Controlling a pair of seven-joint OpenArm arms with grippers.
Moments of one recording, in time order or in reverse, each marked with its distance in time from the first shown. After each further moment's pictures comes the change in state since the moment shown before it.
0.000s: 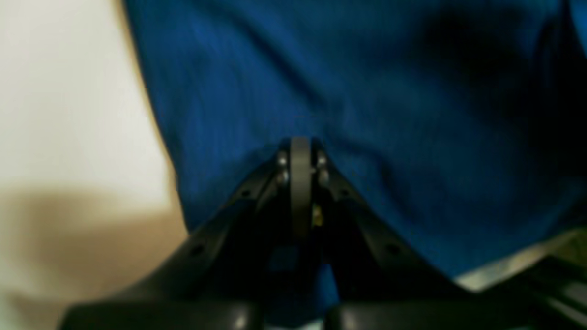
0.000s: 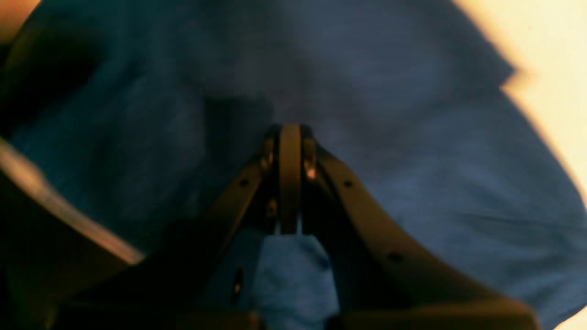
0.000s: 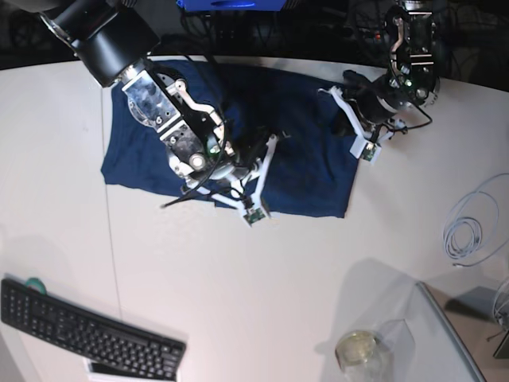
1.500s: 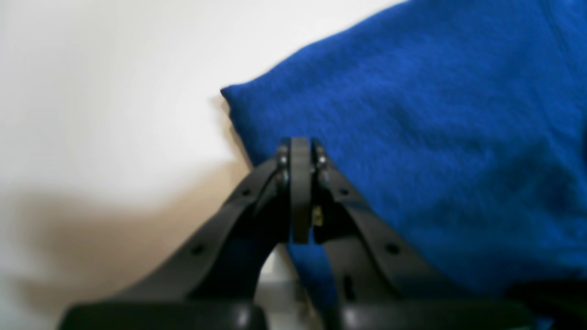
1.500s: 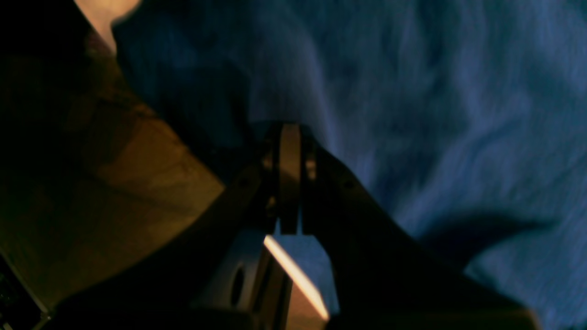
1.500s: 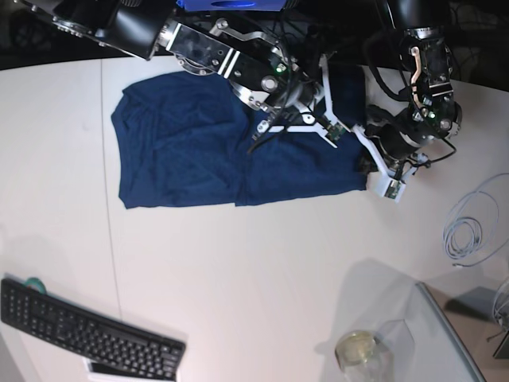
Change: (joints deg) left arm -8.9 0.0 -6.3 -1.5 0.6 -3.3 3.1; right arm -0.4 -2.3 -27.0 -0.4 0.5 -5.7 2.0
